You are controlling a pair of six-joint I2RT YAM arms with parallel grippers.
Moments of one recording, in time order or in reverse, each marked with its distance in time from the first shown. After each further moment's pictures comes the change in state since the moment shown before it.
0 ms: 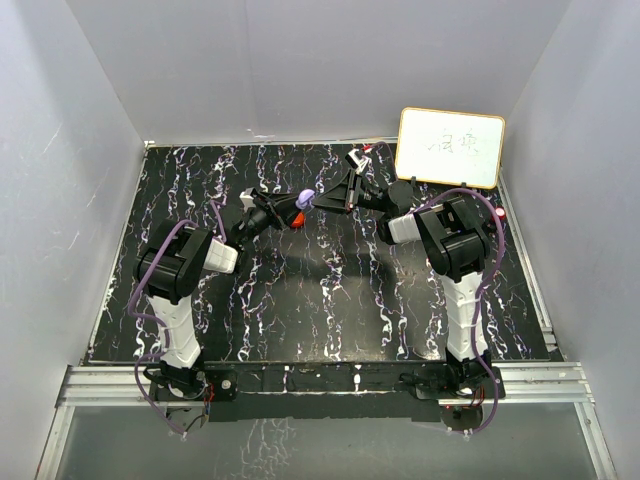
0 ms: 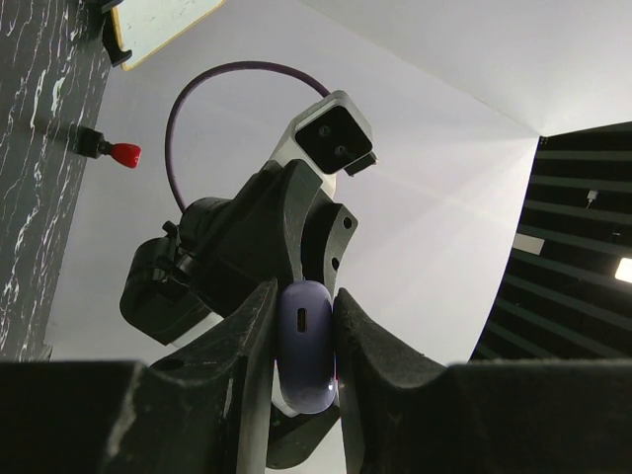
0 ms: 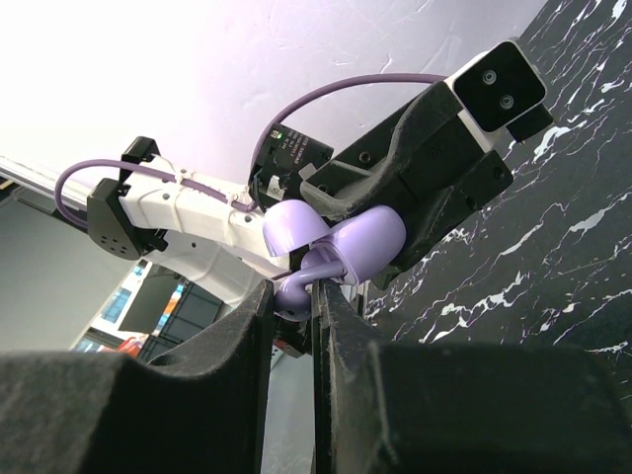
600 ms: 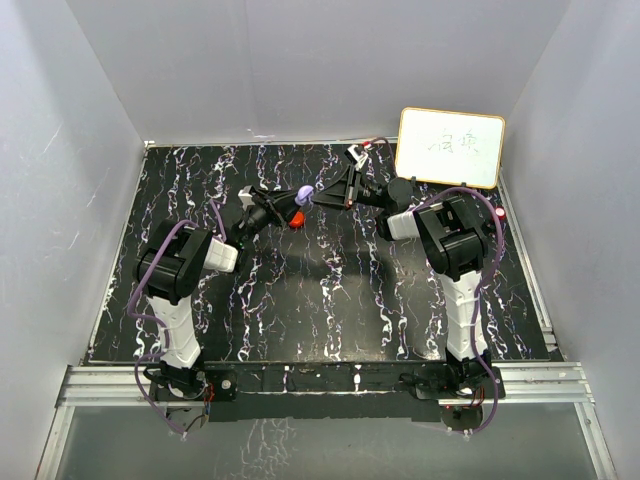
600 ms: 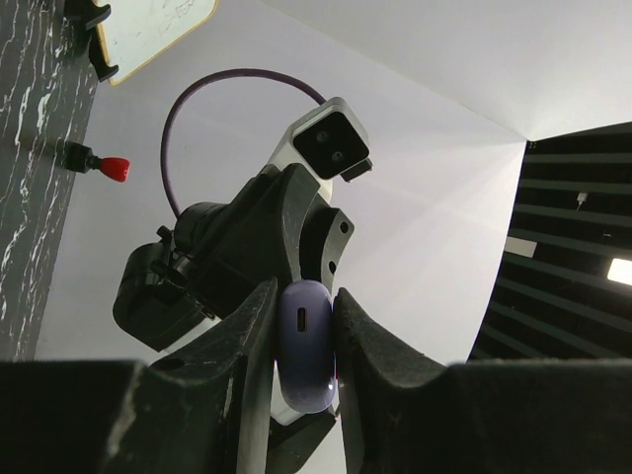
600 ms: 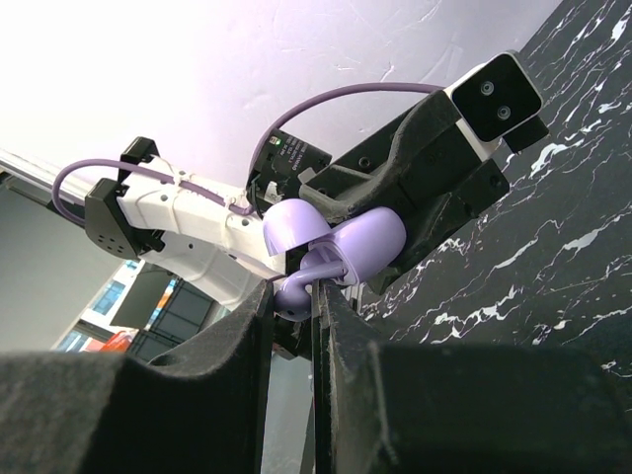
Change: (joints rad) left arm -0.001 -0.005 0.007 0.000 -0.031 0.000; right arm -0.001 0.017 0.044 0.000 -0.007 -0.007
